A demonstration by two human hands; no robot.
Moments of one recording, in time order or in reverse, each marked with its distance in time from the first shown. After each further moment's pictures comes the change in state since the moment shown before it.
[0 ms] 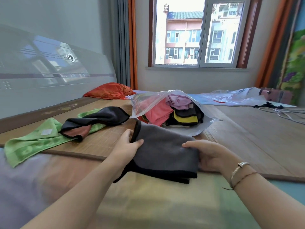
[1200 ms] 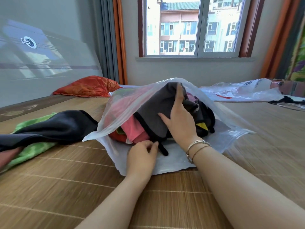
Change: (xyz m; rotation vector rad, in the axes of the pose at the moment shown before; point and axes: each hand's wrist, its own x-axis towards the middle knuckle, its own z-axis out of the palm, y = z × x) left_hand 0.194 -0.076 0.140 0.402 0.084 0.237; right_hand 0.258 -0.074 -0.009 -0.946 0.707 -0.996
